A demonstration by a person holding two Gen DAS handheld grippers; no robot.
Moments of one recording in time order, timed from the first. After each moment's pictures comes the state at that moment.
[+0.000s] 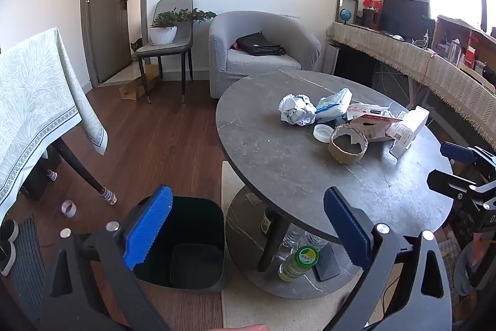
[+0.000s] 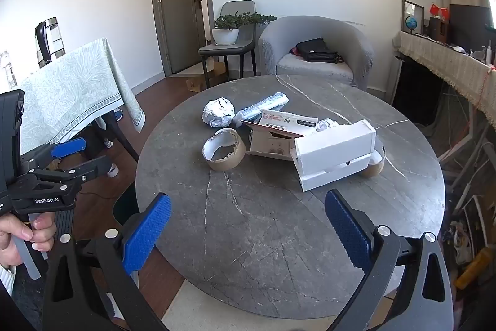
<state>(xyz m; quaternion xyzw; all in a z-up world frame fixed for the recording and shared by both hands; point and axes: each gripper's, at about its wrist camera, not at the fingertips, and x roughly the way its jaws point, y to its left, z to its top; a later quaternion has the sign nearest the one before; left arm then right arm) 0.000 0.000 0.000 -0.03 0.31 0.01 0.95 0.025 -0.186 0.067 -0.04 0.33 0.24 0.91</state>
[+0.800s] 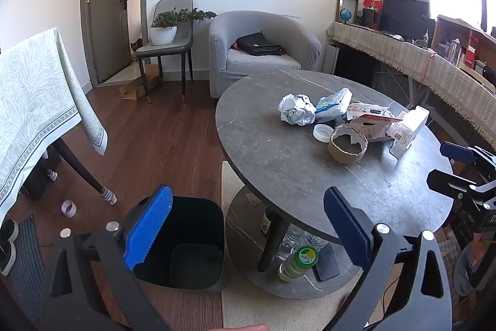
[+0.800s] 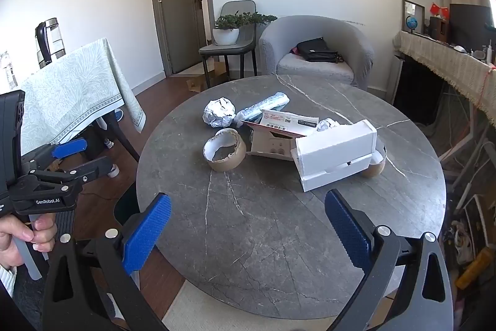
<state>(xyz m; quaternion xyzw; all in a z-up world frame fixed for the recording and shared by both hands) 0.000 0.000 0.000 -0.03 0.31 0.01 0.95 0.026 -0.185 0.066 -0.04 0.33 0.24 0.91</state>
